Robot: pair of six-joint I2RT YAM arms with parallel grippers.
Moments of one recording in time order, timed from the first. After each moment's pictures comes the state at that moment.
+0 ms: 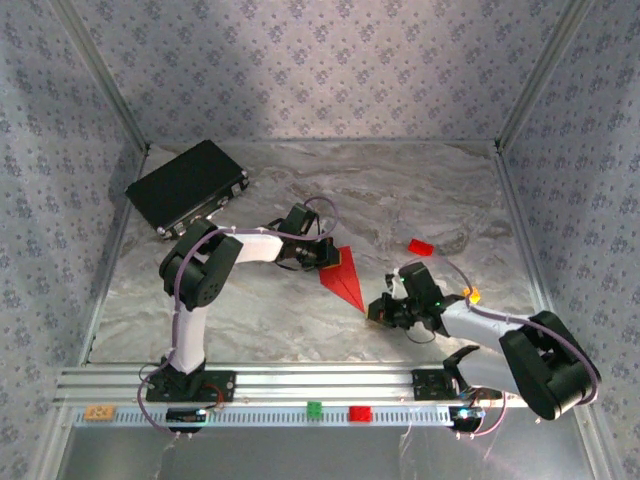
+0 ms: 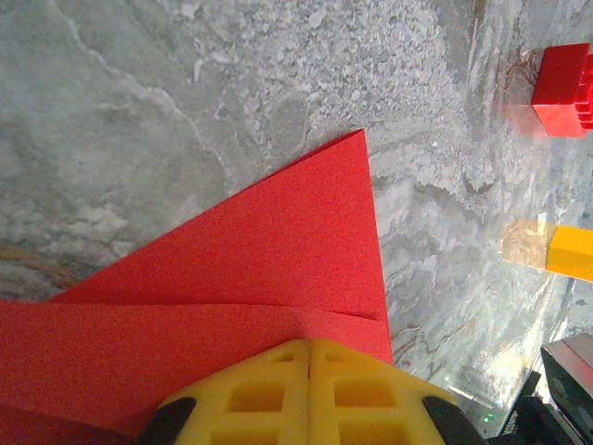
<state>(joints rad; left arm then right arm) -0.66 2.03 1.13 -0.03 0.57 -0.77 0.50 1.19 0.26 -0.02 -0.53 0.78</state>
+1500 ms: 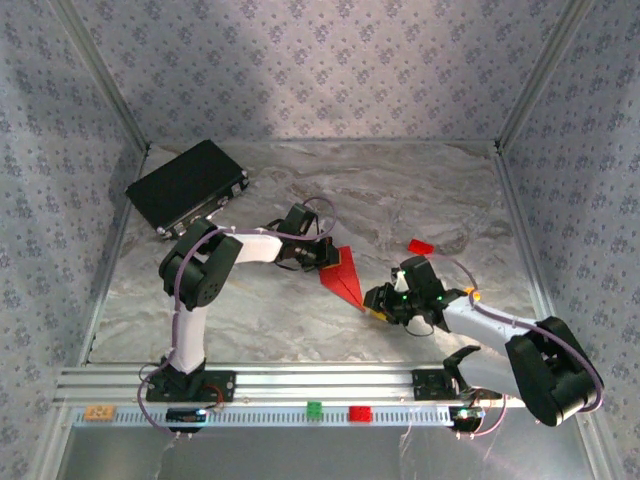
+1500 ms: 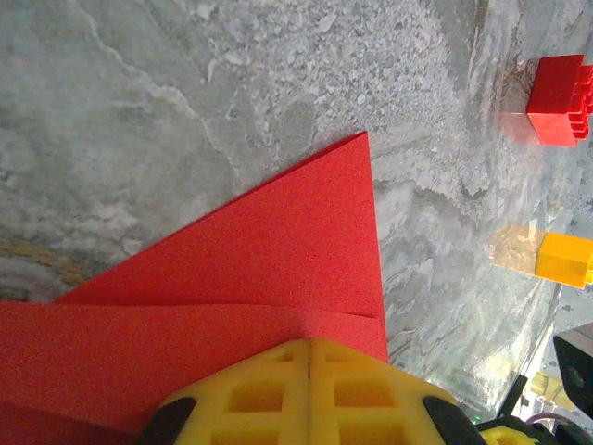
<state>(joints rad) -0.65 2.02 1.12 -0.01 0.58 -0.81 0.49 1.16 0.32 -0.07 -0.52 0.97</state>
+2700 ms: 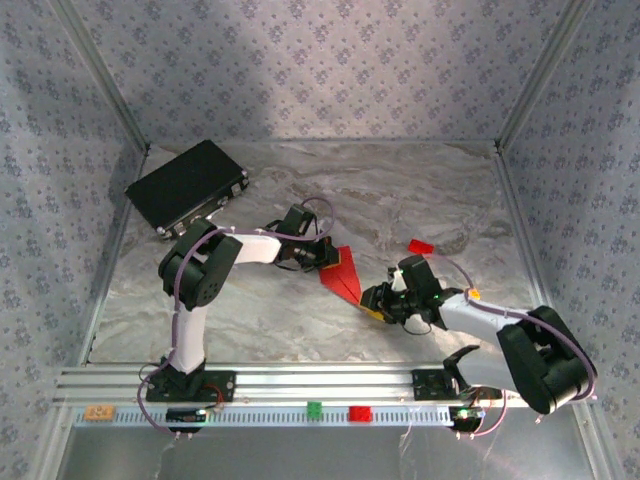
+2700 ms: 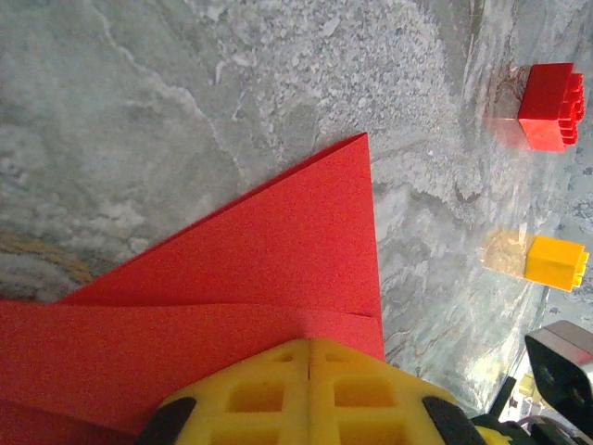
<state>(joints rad) -0.65 2.02 1.10 0.03 0.59 -0.83 0.49 1.24 0.32 0.01 -0.57 0.97</state>
